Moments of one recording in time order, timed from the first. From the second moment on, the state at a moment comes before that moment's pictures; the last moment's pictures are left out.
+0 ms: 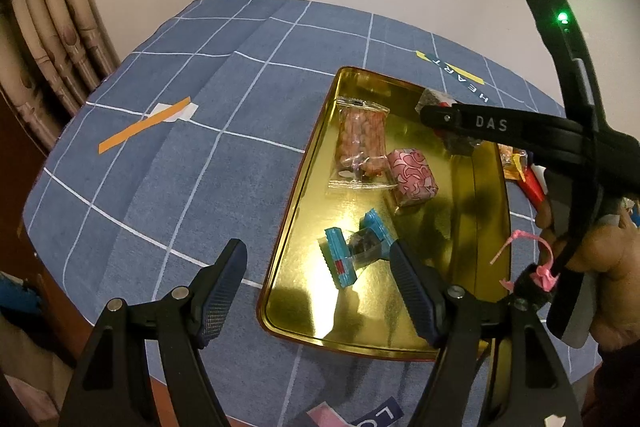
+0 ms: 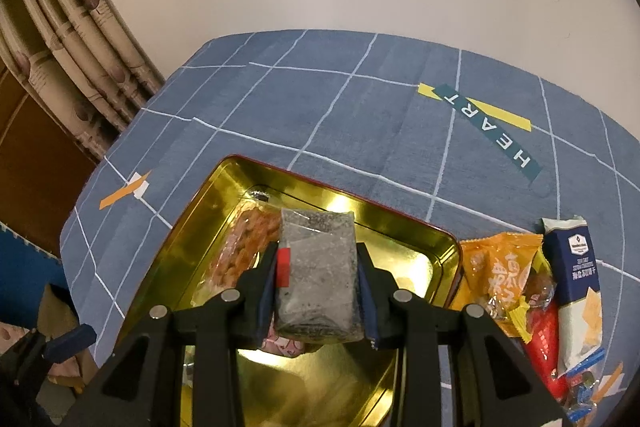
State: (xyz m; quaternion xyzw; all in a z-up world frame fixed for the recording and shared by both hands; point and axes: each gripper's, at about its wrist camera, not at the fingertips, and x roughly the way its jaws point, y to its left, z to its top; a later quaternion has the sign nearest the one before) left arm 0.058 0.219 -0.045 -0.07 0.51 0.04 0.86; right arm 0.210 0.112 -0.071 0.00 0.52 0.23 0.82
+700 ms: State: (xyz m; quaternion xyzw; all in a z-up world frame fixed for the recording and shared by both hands) left arm 0.057 0.216 -0.046 -0.07 0.51 0.04 0.86; right arm 0.220 0.117 -0.070 0.03 0.51 0.24 0.83
